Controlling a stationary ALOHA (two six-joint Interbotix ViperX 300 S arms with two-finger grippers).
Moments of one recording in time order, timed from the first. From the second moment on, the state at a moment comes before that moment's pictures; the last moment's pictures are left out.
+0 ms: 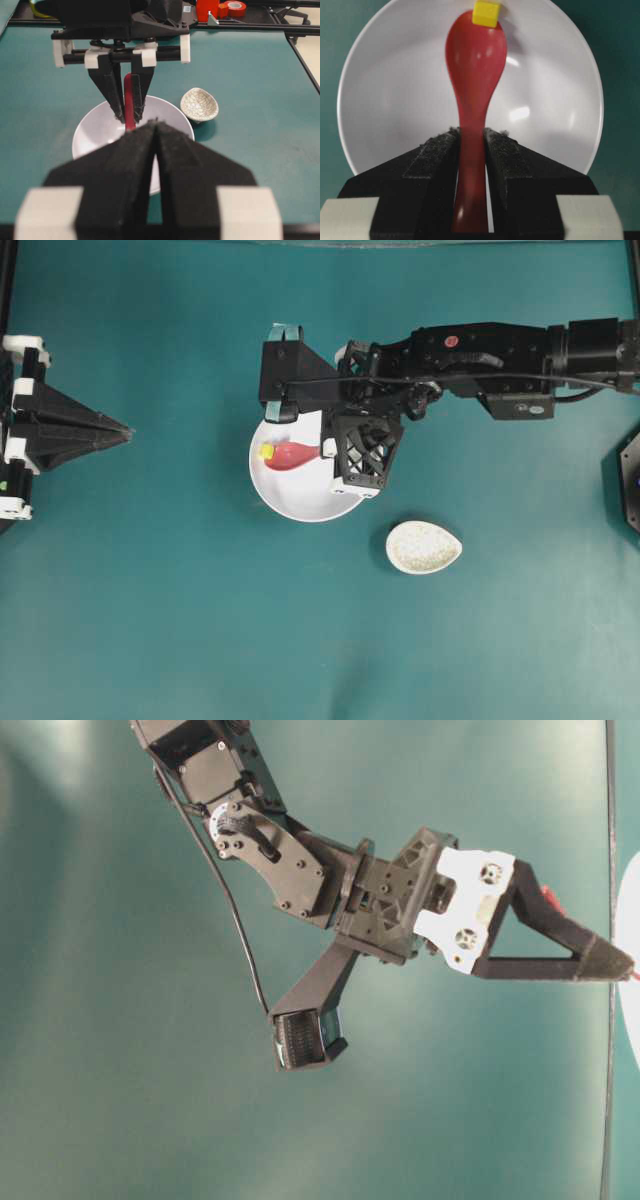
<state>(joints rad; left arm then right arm) 0.00 -0.97 1.18 0.01 -0.09 -0.02 -0.13 0.17 0.21 0.19 0.73 -0.15</state>
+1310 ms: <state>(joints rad) 0.00 -0.96 1.18 0.01 -0.08 -0.02 -0.11 0.05 0.42 0.19 0.48 -0.15</state>
